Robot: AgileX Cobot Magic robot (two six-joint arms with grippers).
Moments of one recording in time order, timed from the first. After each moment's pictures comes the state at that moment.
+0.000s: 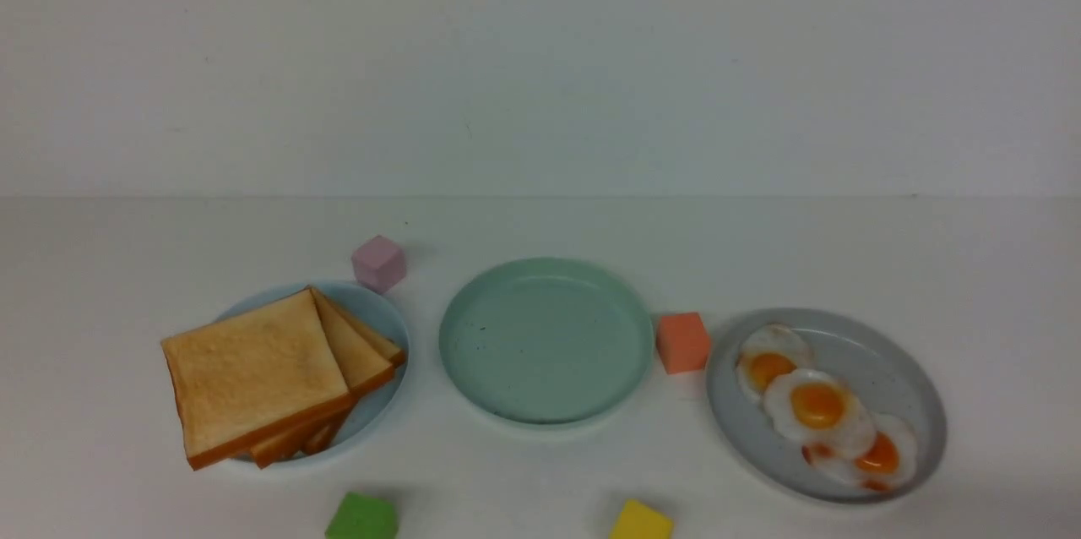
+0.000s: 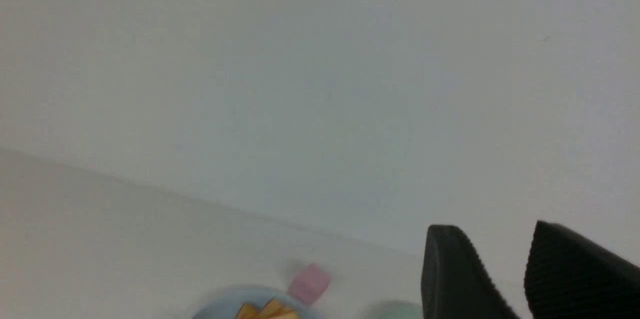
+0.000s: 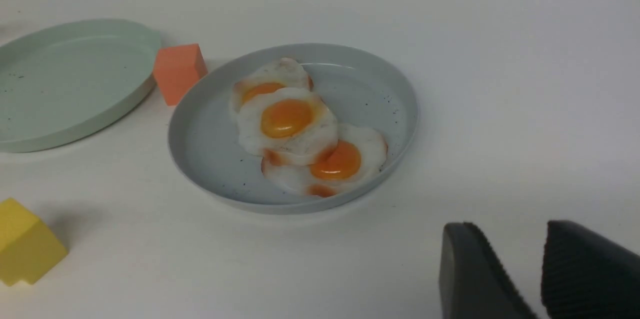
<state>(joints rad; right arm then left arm) 0.04 -0.01 0.02 0.09 0.38 -0.03 -0.06 0.62 -0.88 -0.06 0.51 -0.36</state>
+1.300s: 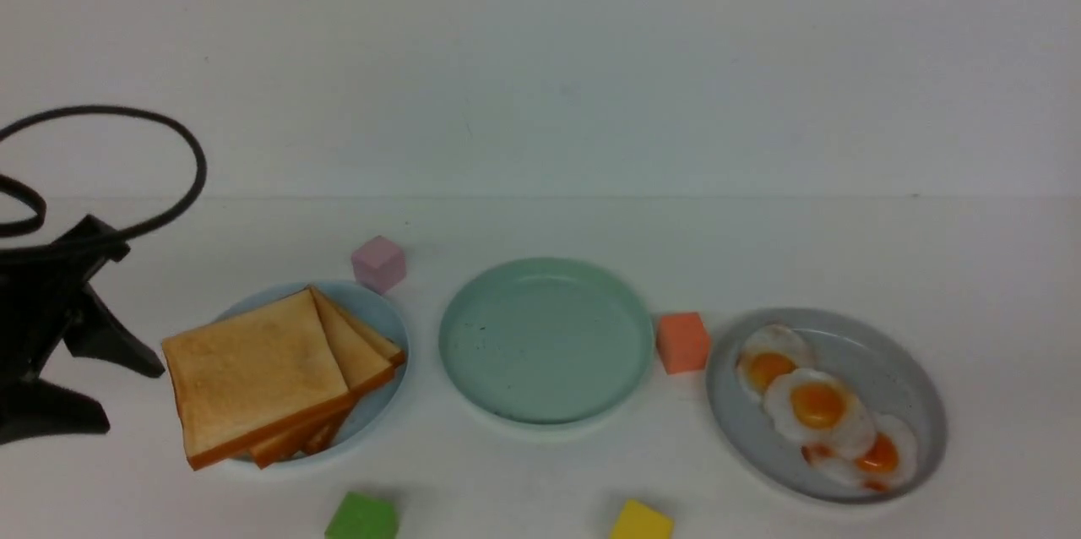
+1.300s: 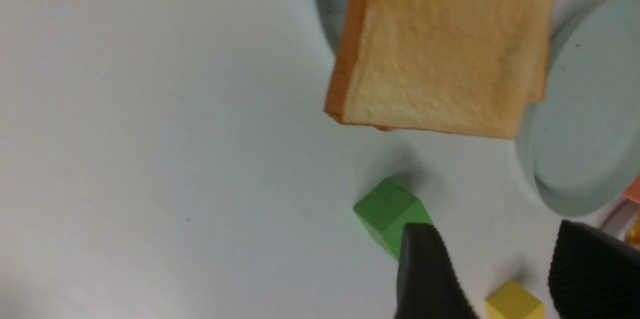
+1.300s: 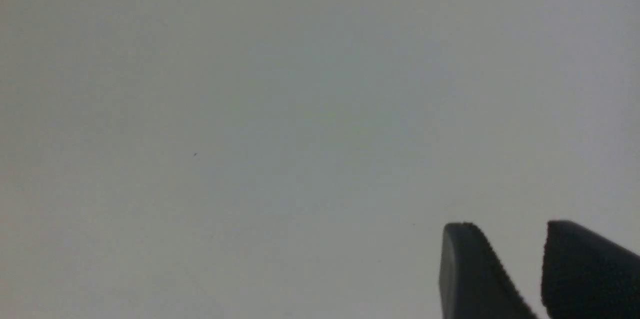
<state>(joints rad) 0.04 0.11 -0.43 0.19 0.16 0.21 0.21 1.30 -0.92 -0.47 0.96 -0.35</state>
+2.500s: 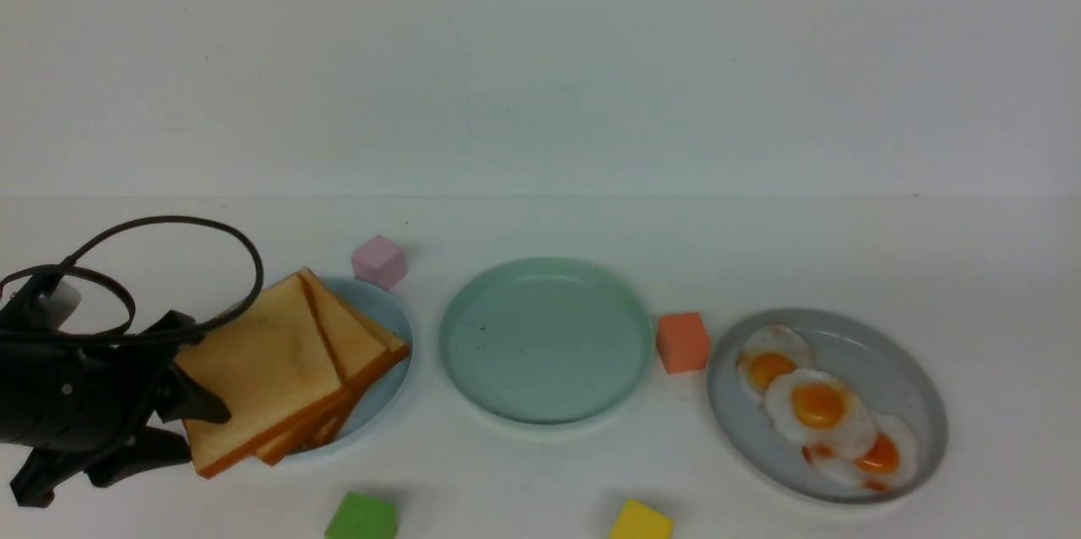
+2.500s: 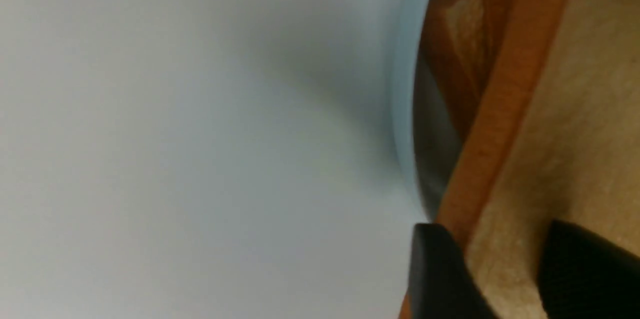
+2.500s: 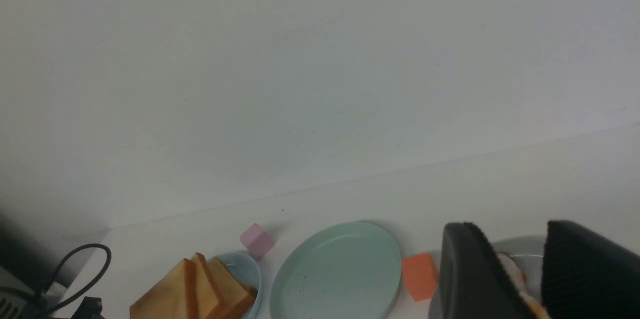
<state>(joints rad) 0.19 0.36 -0.72 0.24 0.59 0.21 0.21 1.58 -0.72 -0.91 0.52 0.23</state>
